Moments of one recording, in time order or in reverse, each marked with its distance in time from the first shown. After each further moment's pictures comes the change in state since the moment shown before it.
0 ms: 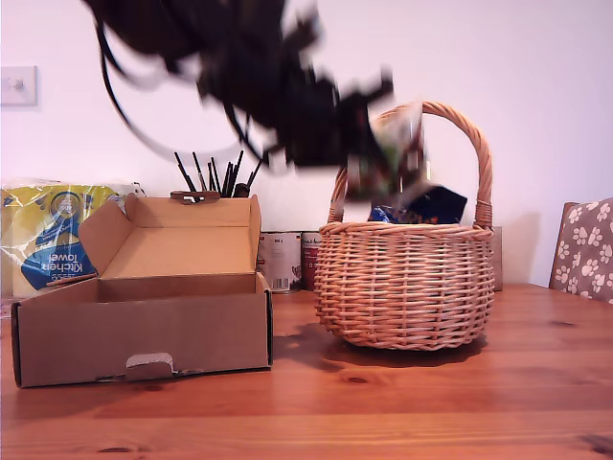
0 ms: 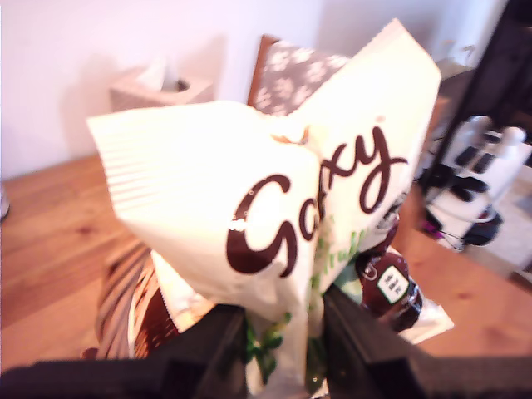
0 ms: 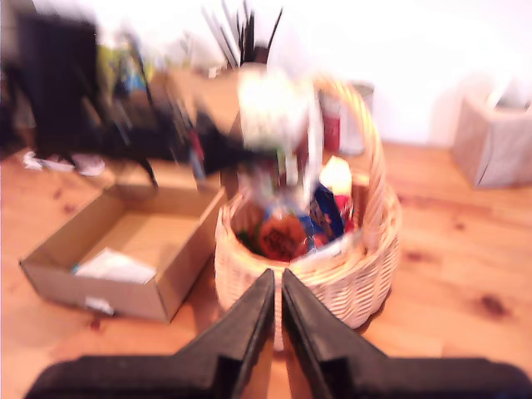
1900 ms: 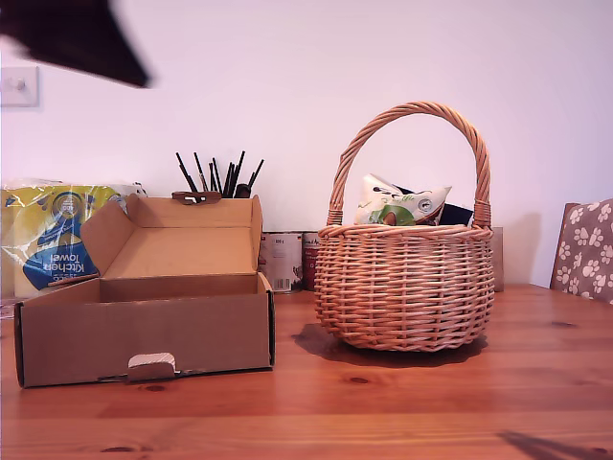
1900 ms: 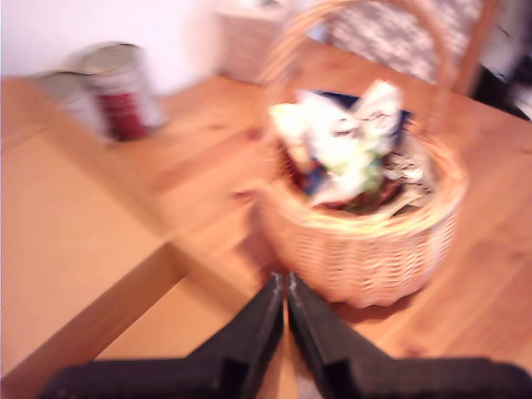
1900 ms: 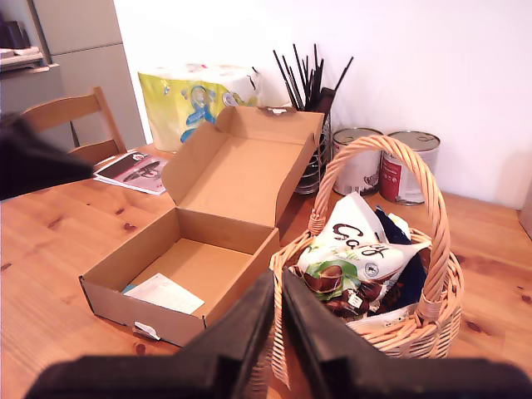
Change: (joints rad) left arm 0.196 -1.054 -0.610 -0.475 -0.111 0.212; right arm 0.000 0.104 0.013 0.152 -0.157 -0.055
